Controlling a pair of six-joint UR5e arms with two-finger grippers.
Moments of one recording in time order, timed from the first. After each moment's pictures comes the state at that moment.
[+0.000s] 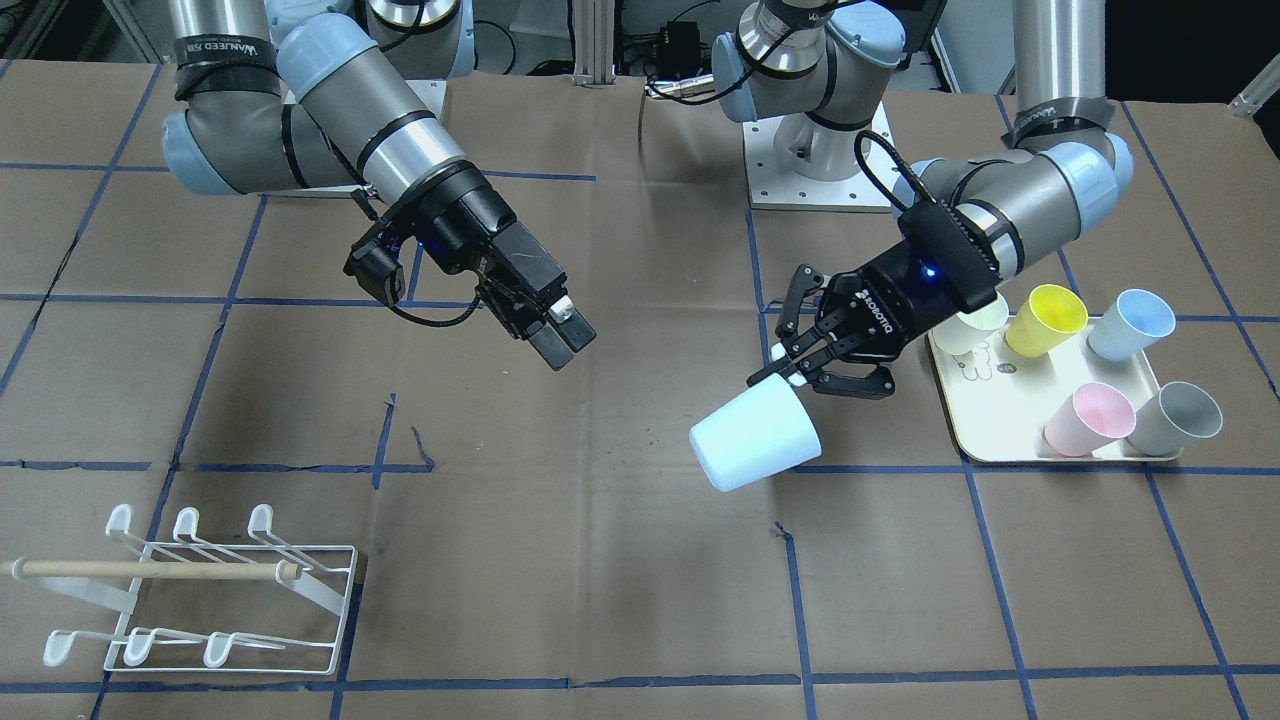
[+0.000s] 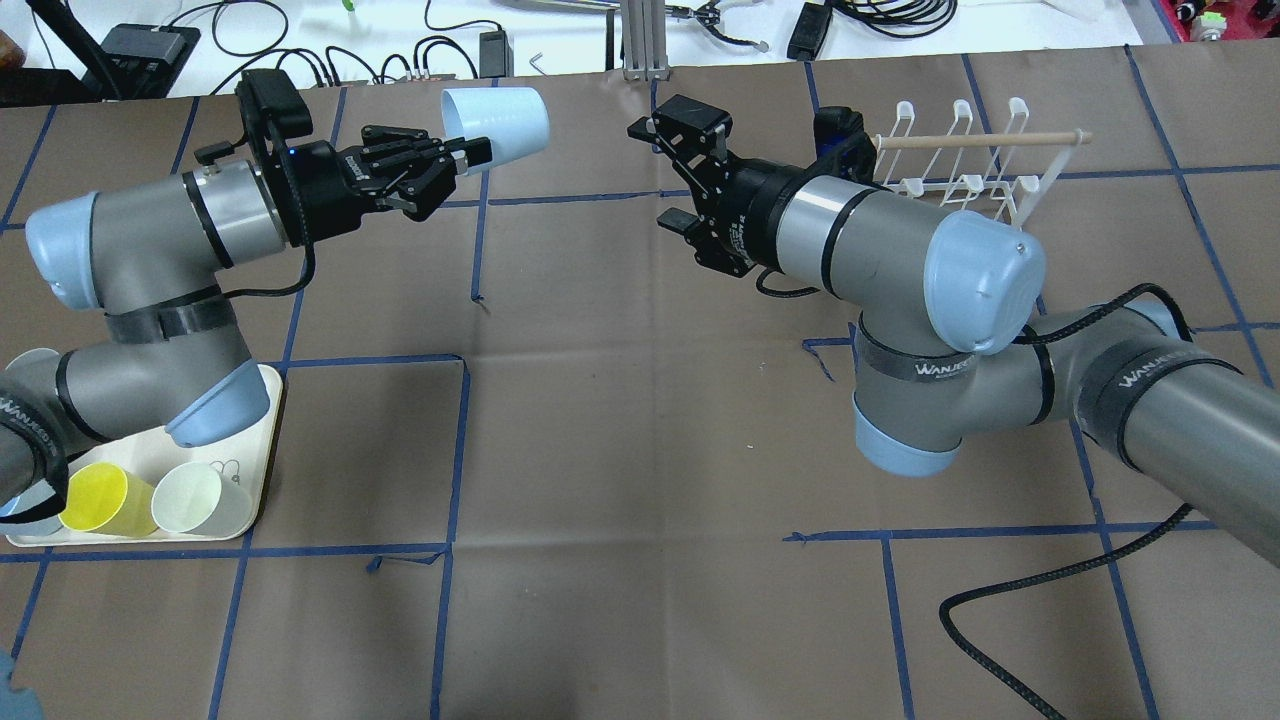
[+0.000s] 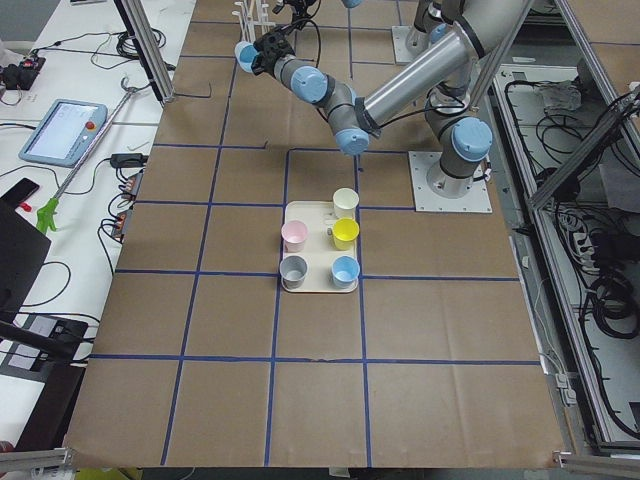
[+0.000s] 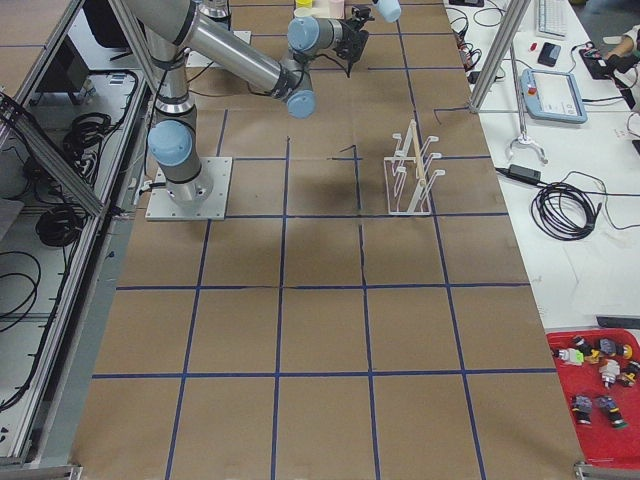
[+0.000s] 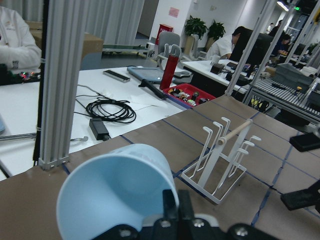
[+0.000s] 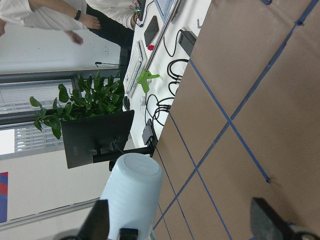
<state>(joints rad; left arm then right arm) -1.30 -1.81 -2.13 -0.01 0.31 0.55 1.71 -1.37 2.10 -3.39 -0.98 1.41</state>
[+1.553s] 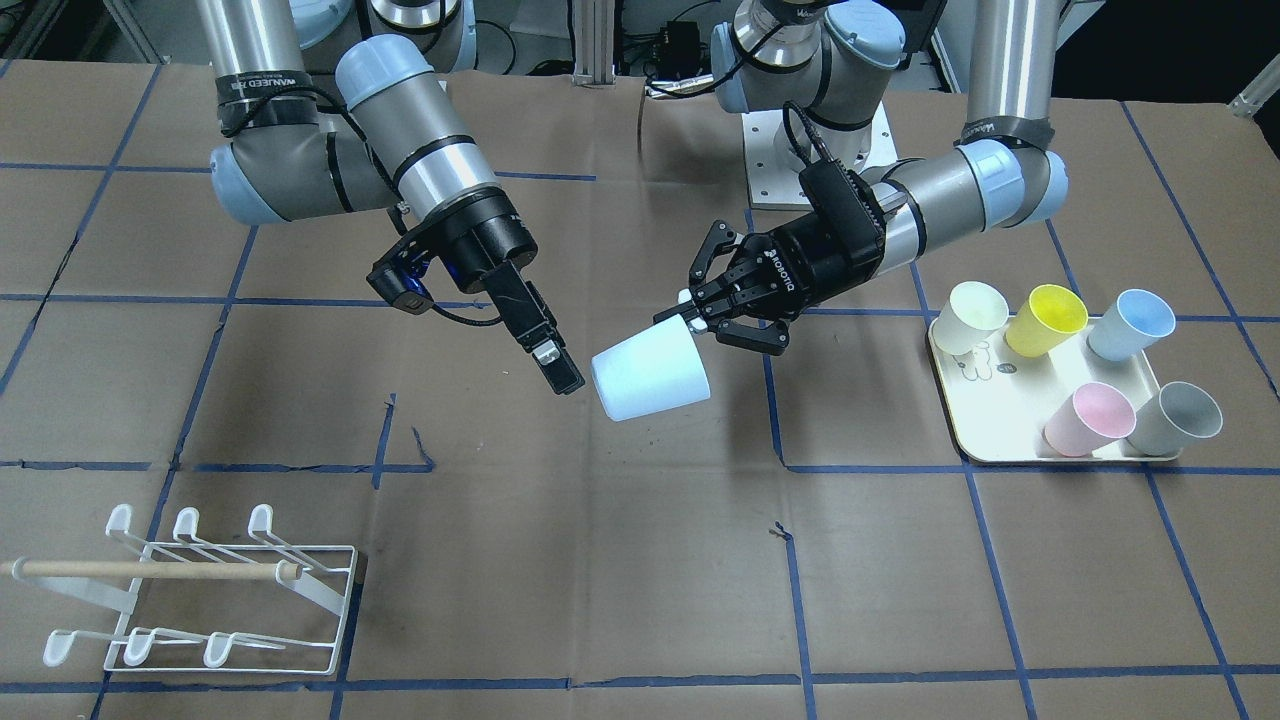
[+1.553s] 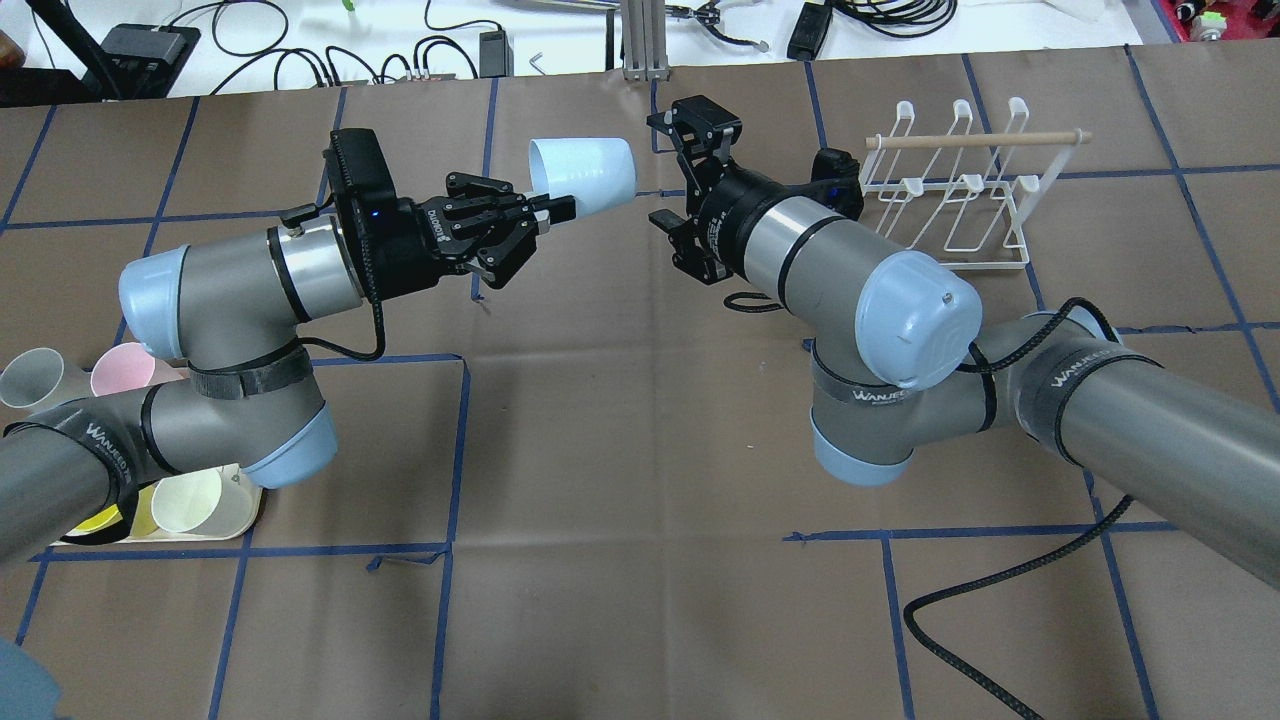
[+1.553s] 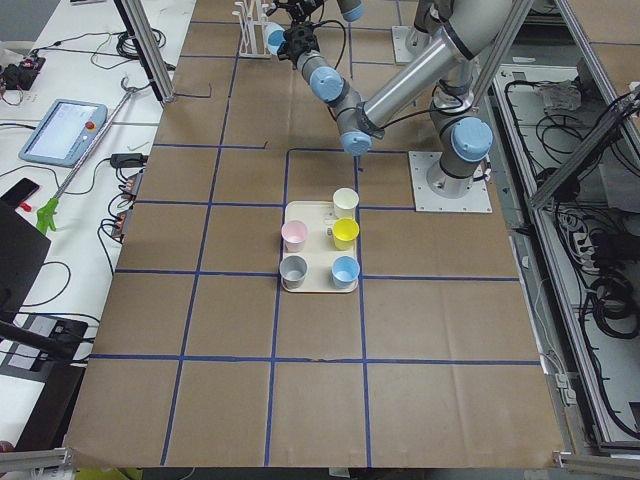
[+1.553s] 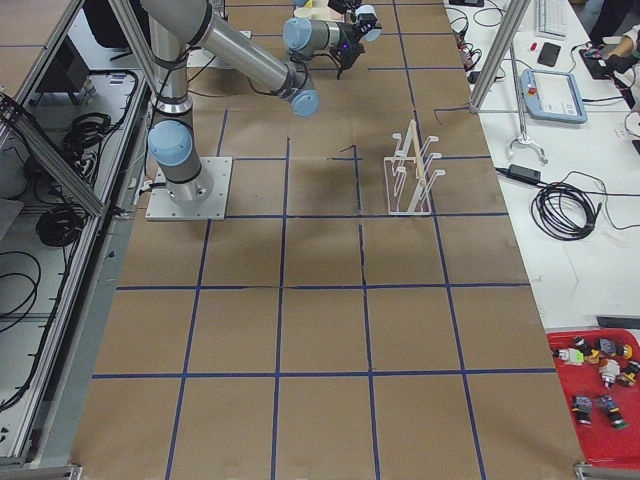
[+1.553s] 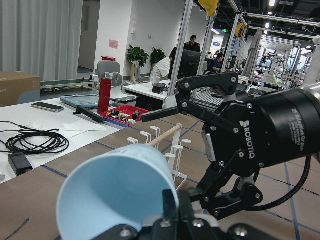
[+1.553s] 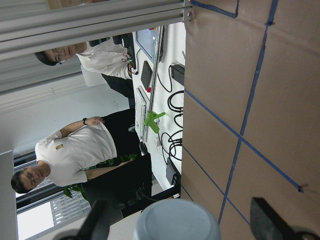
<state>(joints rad) -1.40 -1.82 -2.19 0.15 0.28 0.50 1.81 -1.29 2.09 -3.53 -1.23 1.73</state>
